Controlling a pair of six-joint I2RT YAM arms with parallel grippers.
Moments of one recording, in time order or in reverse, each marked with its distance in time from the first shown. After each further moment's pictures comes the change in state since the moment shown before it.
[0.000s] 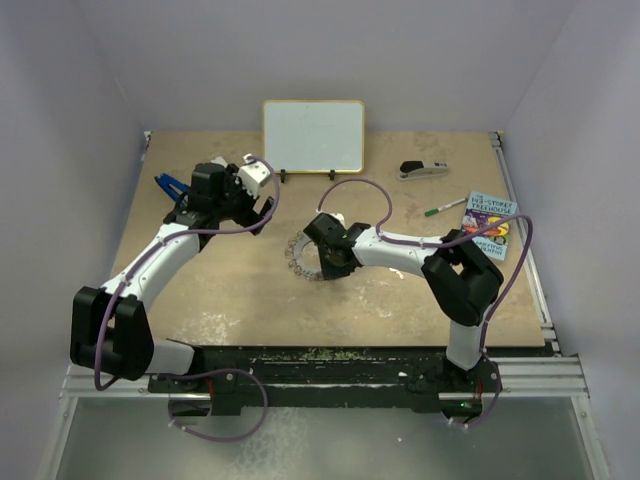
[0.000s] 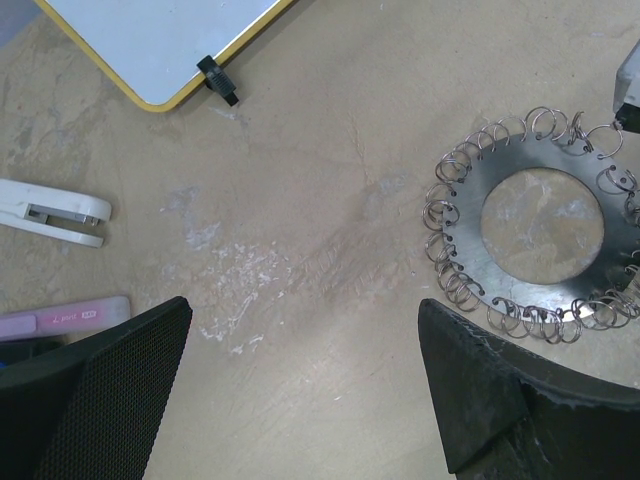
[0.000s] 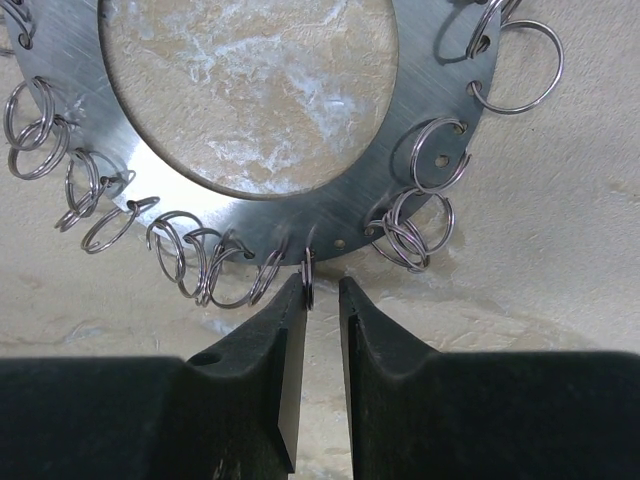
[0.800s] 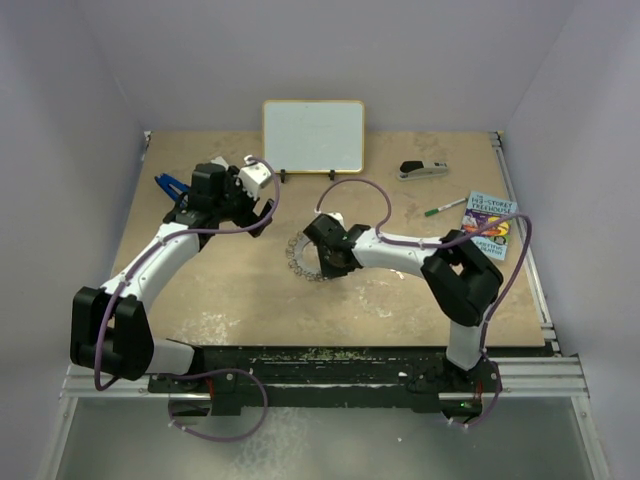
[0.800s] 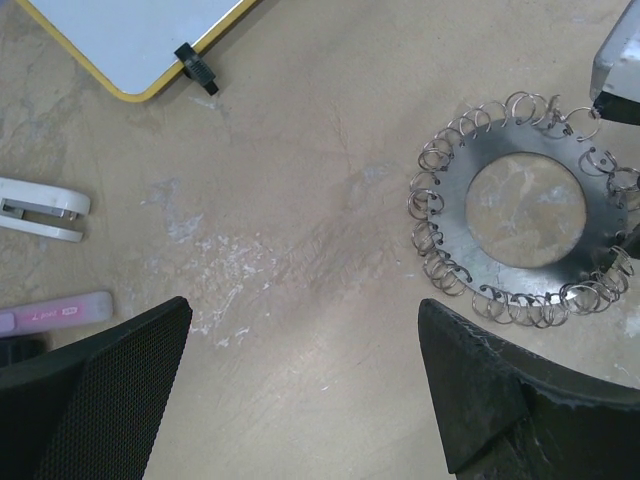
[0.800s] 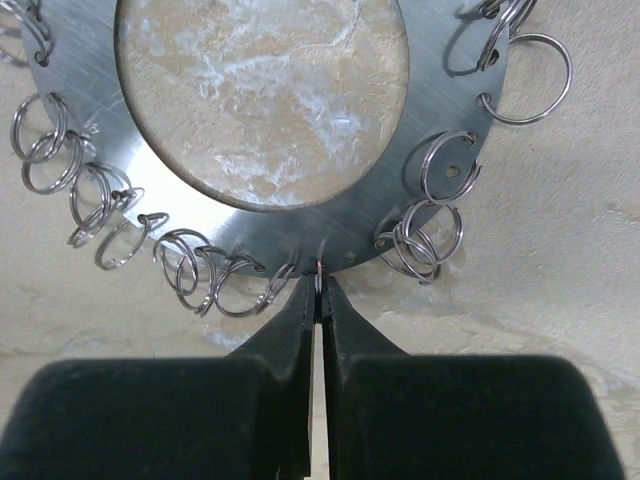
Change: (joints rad) left arm 0.002 0.000 0.003 -0.029 0.017 0.000; right arm 0.005 0.017 0.012 0.016 0.020 -0.015
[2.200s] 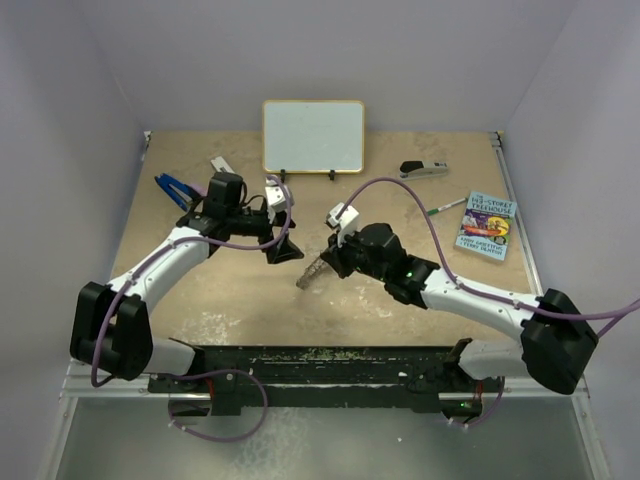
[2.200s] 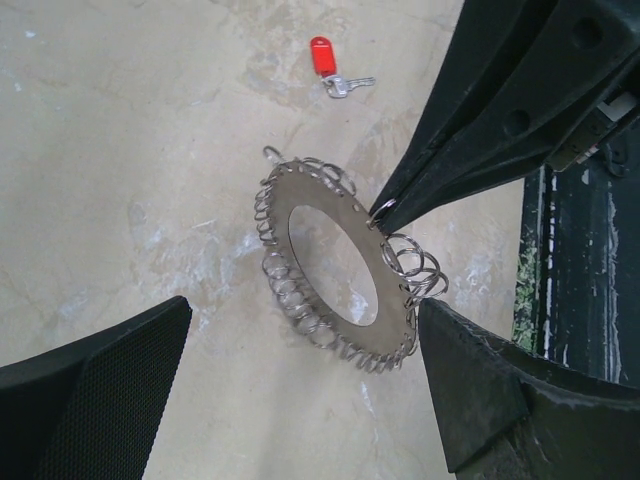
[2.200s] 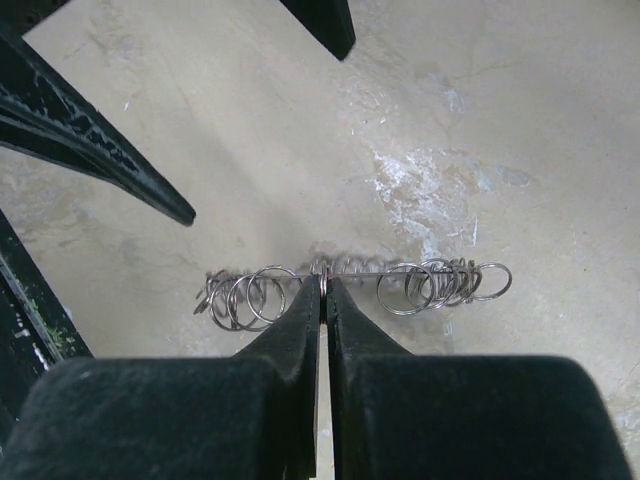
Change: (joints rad) left arm -0.091 0.007 -0.032 -0.032 0.590 -0.001; right arm 0.000 -0.595 -0.489 0.660 -0.237 -0.501
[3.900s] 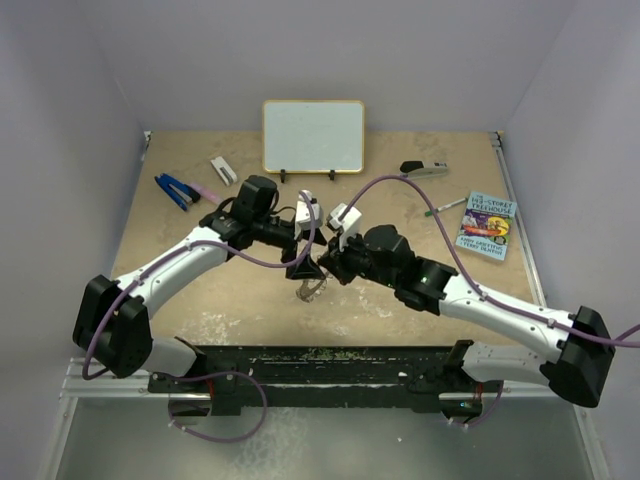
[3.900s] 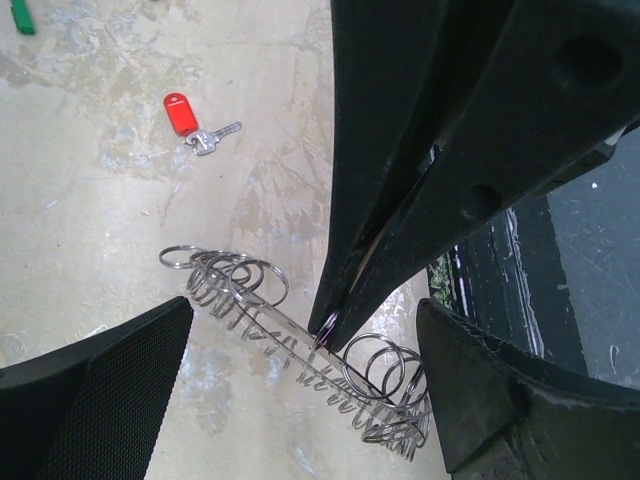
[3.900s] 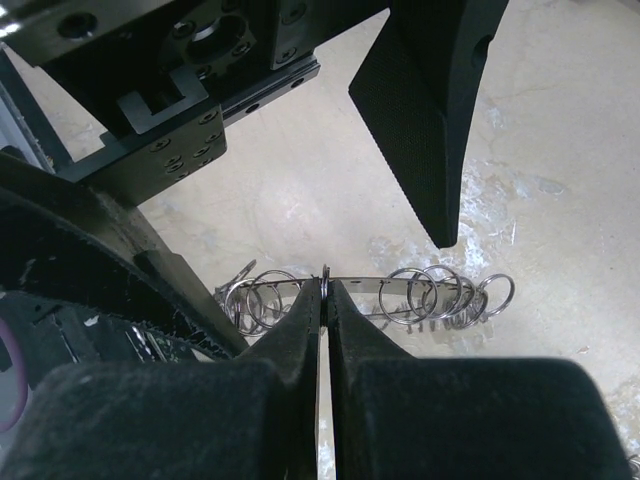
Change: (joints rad) left arm -0.221 0.034 0.088 -0.062 0.078 0.043; right arm 0.092 -0.144 0.097 -0.209 0.026 0.035
